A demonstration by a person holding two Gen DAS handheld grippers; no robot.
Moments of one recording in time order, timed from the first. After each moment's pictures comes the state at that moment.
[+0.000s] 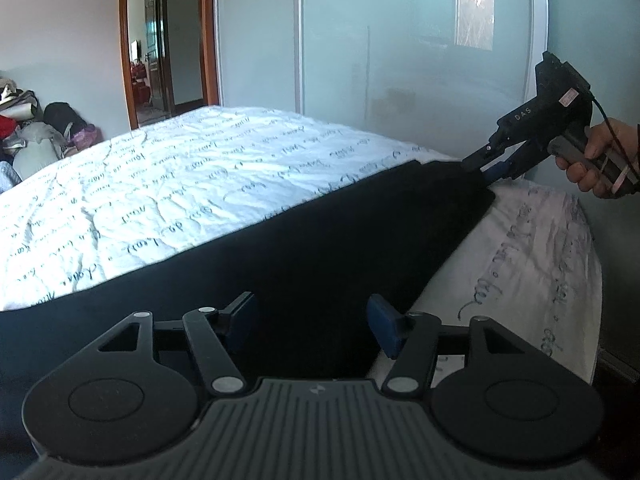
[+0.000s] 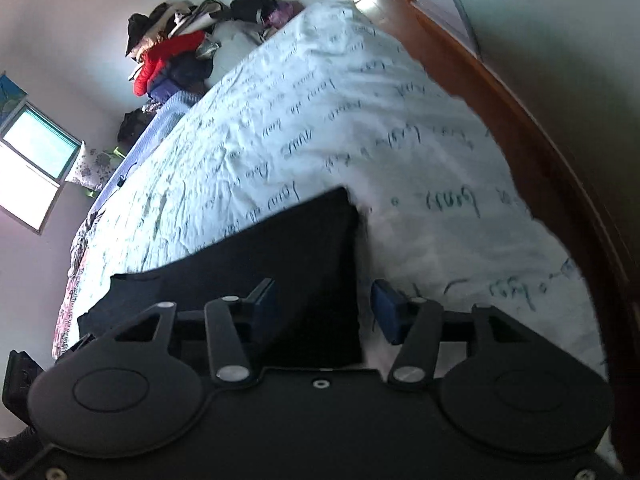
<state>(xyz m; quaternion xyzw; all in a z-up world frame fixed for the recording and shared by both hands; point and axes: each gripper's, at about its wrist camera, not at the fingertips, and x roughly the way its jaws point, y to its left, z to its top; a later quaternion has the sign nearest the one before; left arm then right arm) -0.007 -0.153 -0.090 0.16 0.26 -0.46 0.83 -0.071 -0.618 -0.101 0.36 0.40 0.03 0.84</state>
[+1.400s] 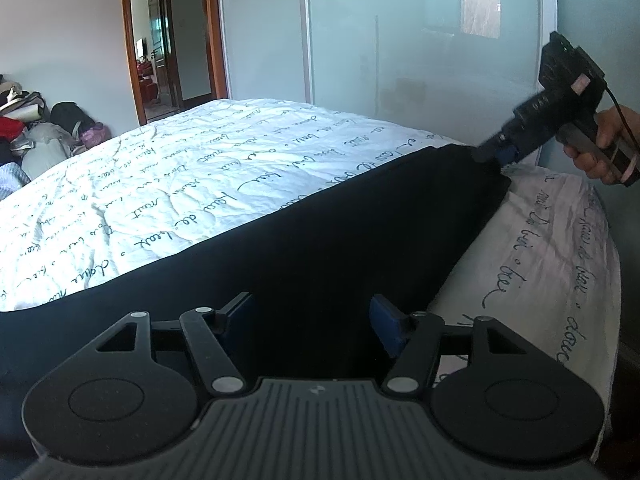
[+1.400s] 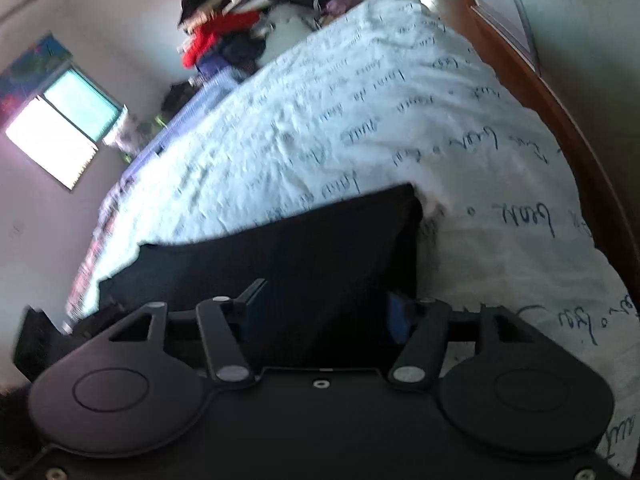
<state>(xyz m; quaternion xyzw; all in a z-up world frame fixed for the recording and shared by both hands) 0.000 -0.152 -0.094 0.18 0.27 -0.44 0.84 -0.050 -0.601 -0.096 0.30 0.40 0.10 0.86</state>
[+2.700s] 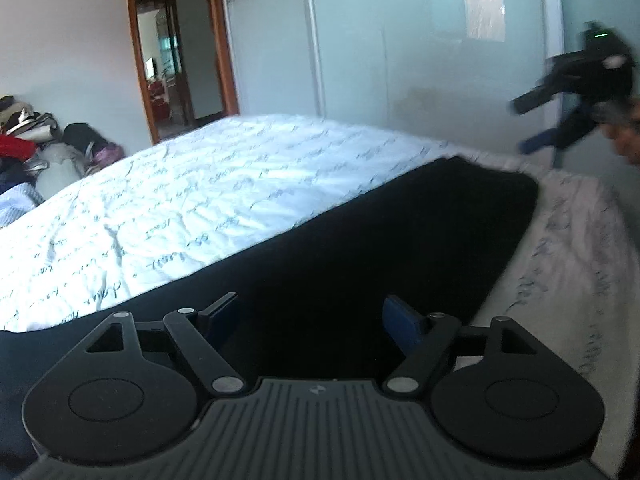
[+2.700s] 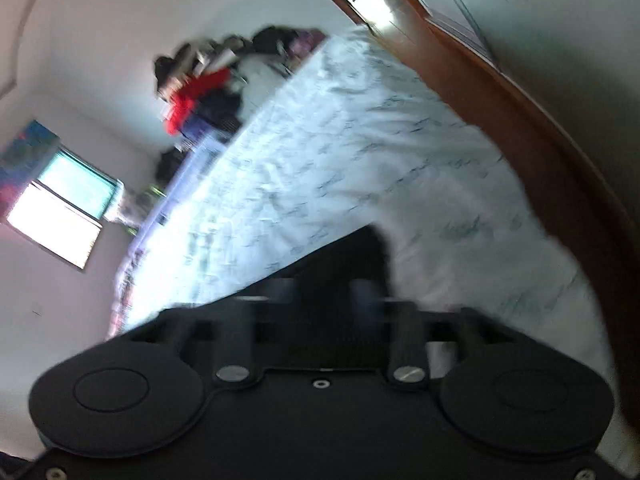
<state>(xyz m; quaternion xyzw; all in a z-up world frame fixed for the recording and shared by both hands) 0.002 -0.164 -0.100 0.19 0.24 -0.42 0.86 -0.112 -0.623 -0.080 0.41 0.31 0.04 0.85</state>
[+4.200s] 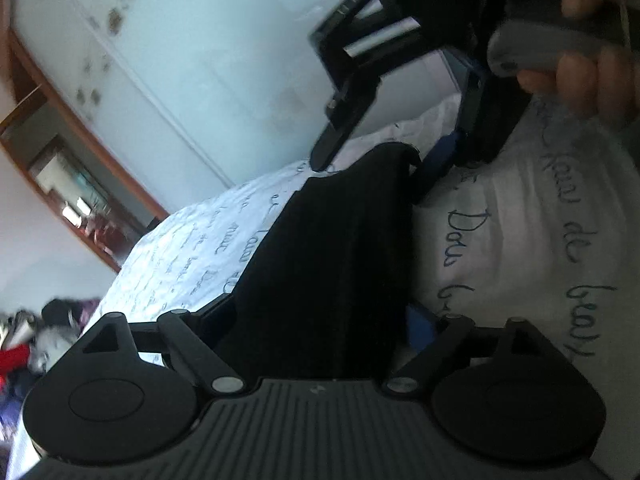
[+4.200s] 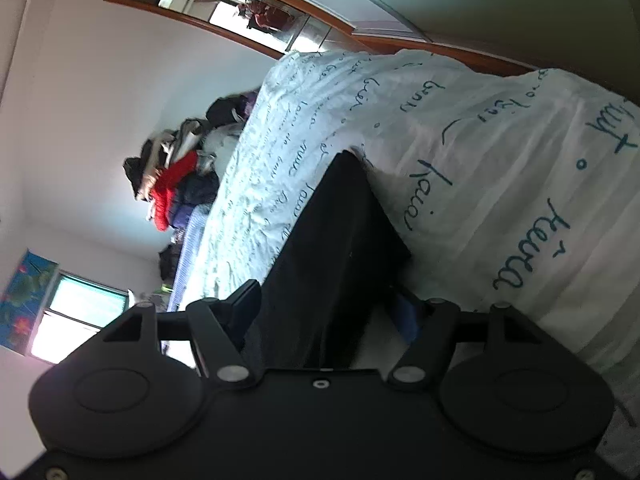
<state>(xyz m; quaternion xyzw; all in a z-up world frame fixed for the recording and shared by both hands) -0.081 -0.325 -0.116 0.43 0.08 -0.49 0.76 -0.138 -0.584 -0.138 0.57 0.25 -0.04 0.78</state>
